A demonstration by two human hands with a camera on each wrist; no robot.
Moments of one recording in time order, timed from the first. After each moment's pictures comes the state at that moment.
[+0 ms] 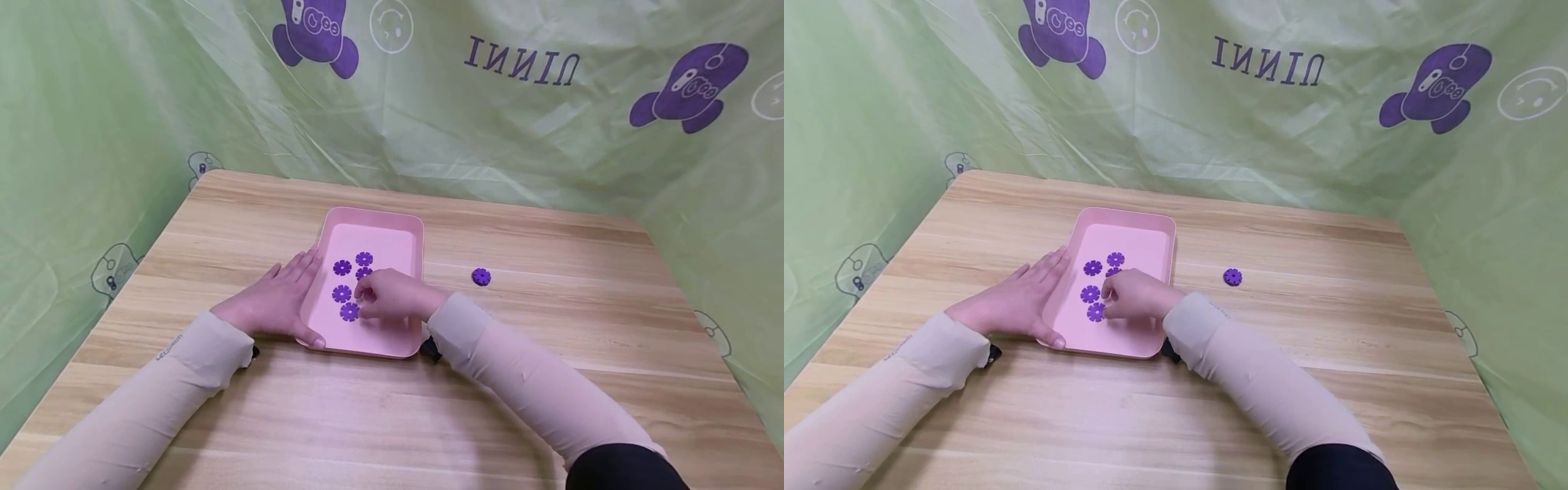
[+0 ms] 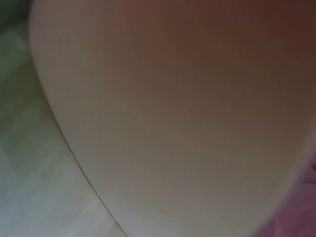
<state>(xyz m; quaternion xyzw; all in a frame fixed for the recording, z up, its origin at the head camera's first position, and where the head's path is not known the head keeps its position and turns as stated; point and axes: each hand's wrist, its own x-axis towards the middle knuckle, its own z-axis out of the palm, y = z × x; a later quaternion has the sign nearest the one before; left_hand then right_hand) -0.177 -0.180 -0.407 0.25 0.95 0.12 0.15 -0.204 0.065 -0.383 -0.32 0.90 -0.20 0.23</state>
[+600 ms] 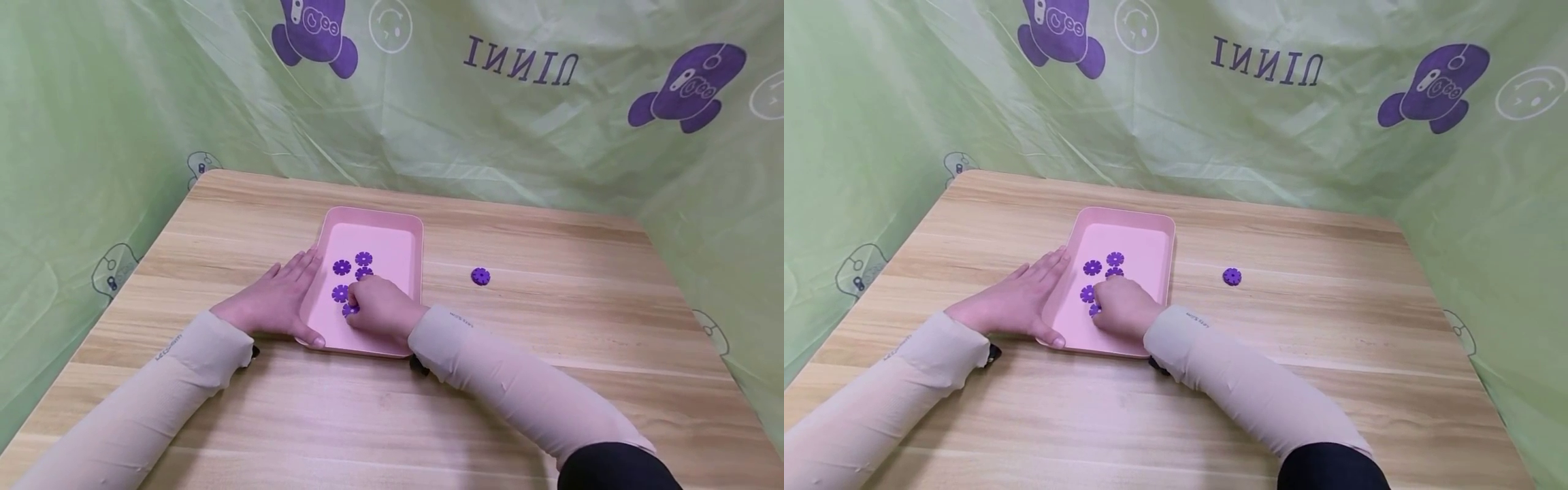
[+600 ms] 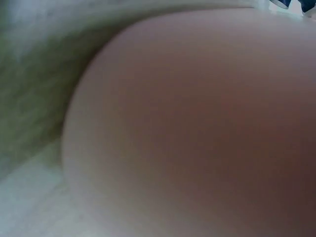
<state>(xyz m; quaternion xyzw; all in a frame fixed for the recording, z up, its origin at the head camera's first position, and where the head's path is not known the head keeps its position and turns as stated) -0.174 -0.180 -0.403 0.26 0.95 0.12 0.14 -0.186 0.042 -0.396 -0.28 0.93 -0.15 0.17</state>
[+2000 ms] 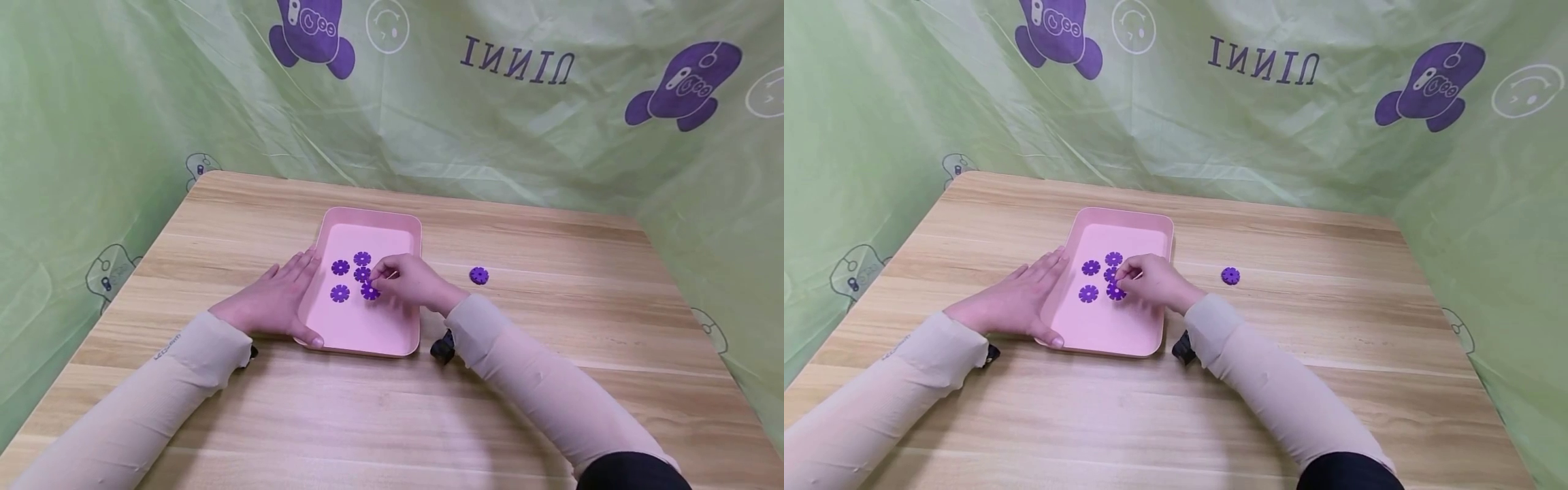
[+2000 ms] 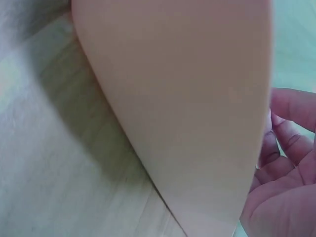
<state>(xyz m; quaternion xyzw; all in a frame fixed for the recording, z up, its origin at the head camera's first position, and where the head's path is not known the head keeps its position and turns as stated) -0.176 -0.179 -0.406 0.25 0.95 0.11 0.15 -0.209 0.097 -0.387 -0.19 0.86 -0.43 0.19</state>
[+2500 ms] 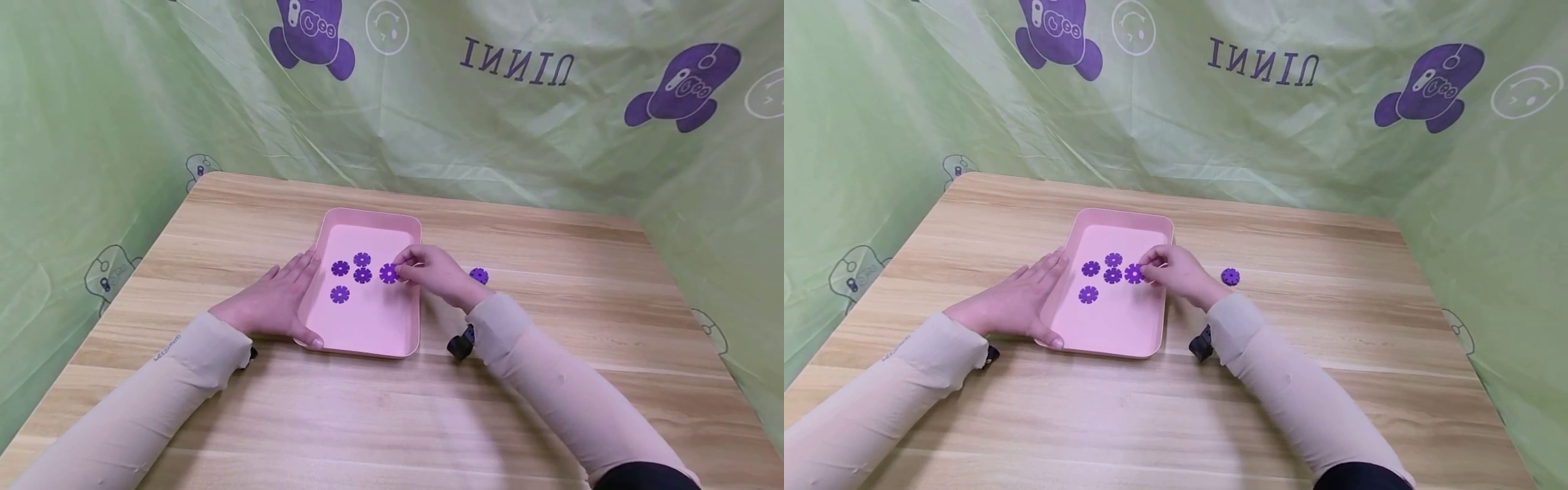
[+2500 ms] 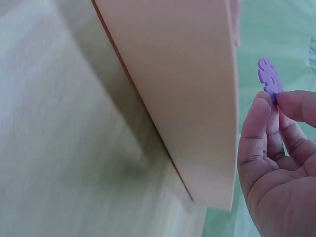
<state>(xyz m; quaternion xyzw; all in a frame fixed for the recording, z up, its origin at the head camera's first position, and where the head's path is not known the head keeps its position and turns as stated) -0.177 -0.179 -0.408 0.25 0.95 0.12 0.15 -0.217 0.130 -0.384 -0.14 0.82 -0.53 0.19</state>
